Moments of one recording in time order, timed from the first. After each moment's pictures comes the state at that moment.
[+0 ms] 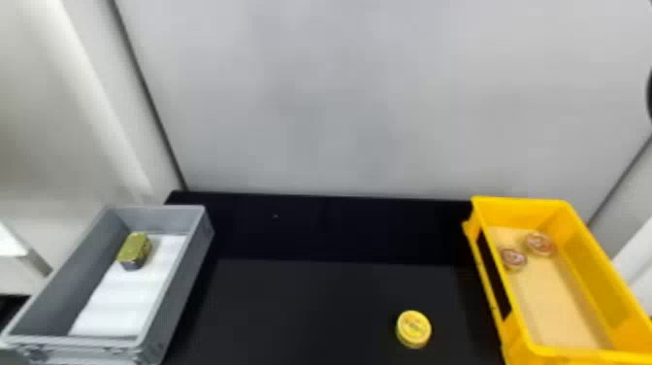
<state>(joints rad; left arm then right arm) -0.27 0.43 0.31 -2.31 -0.22 0.26 0.22 -0.69 -0.38 0.23 -2.07 0.01 0.33 -0.35</state>
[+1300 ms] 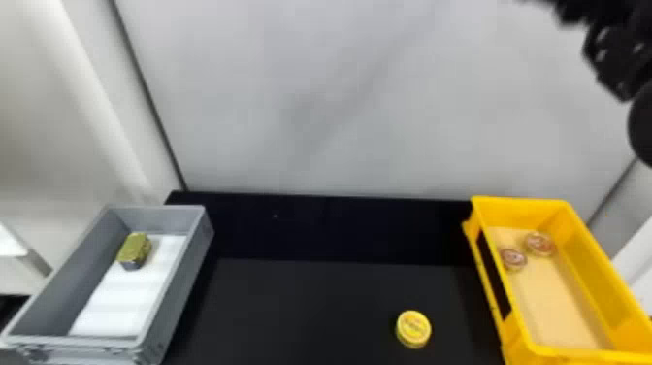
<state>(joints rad) -0.29 0.43 0.28 -2.31 -0.22 0.27 0.22 -0.60 -0.31 0.15 -2.01 -0.12 0.90 -0.20</state>
